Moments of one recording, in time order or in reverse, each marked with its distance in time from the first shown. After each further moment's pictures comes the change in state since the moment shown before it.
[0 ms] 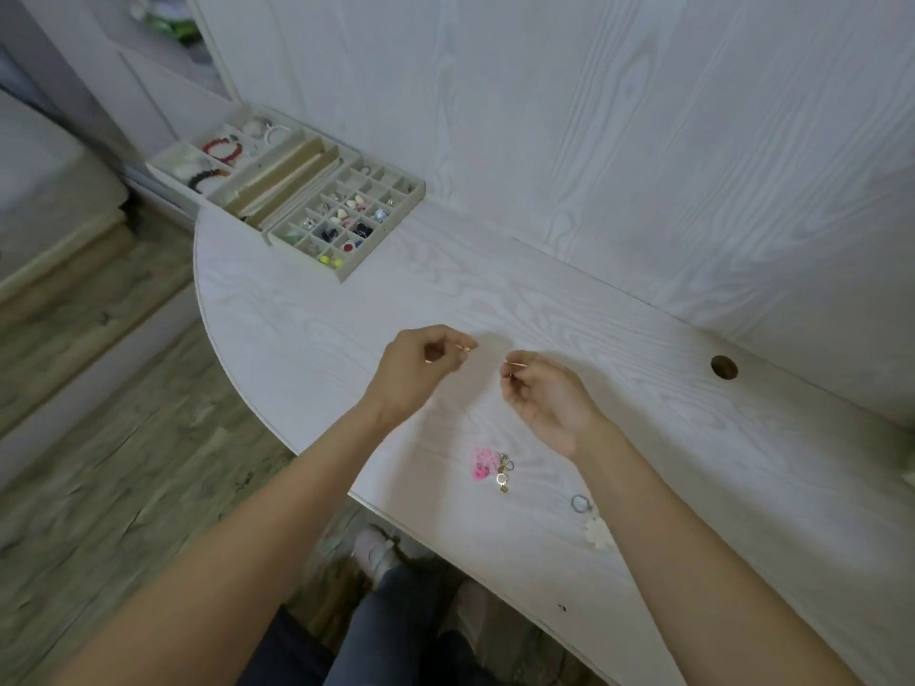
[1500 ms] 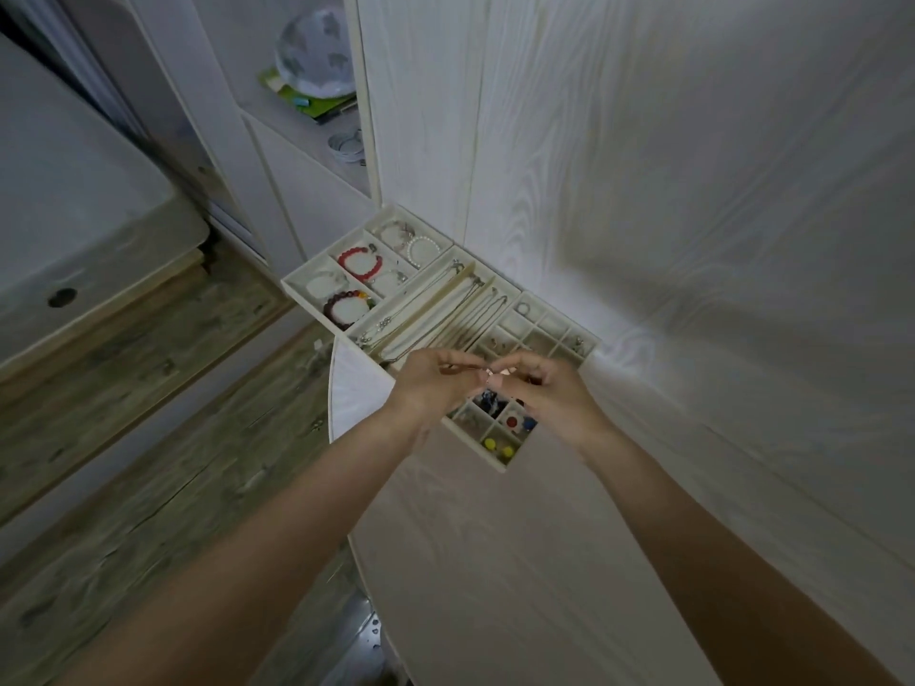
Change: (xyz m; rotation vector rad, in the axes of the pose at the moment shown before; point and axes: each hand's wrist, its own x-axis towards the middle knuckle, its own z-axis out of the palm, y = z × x) left_hand 0.188 -0.027 -0.248 -0.435 0.111 -0.389; right_hand 0.211 -0.030 0.278 -1.033 -0.203 -0.341
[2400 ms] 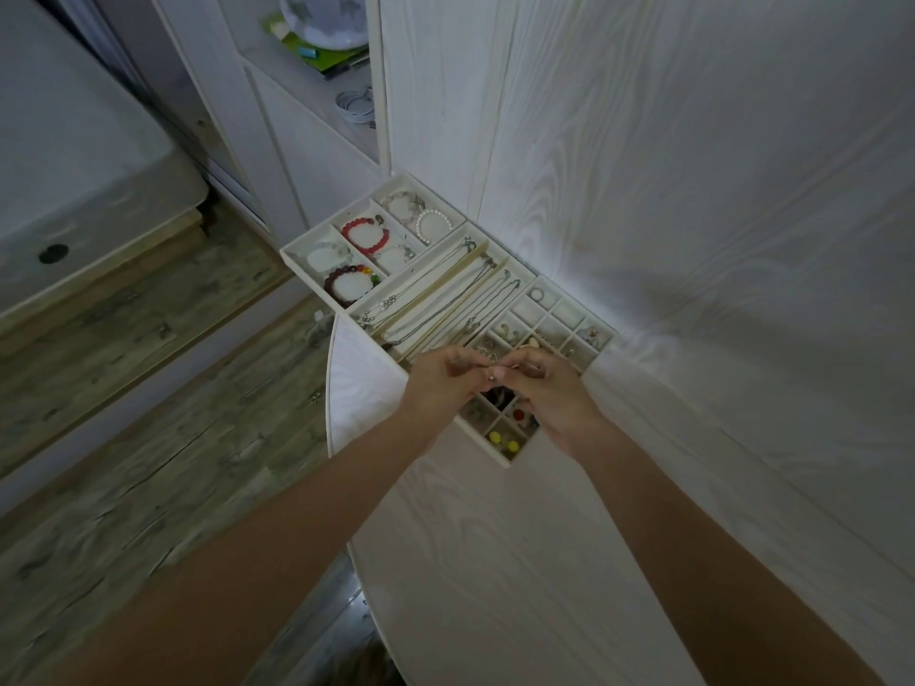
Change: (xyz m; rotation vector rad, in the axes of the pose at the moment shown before) left_hand 0.022 -0.031 0.004 -0.070 0.034 0.040; right_hand 0.028 0.028 0.017 0.087 0.085 0.194
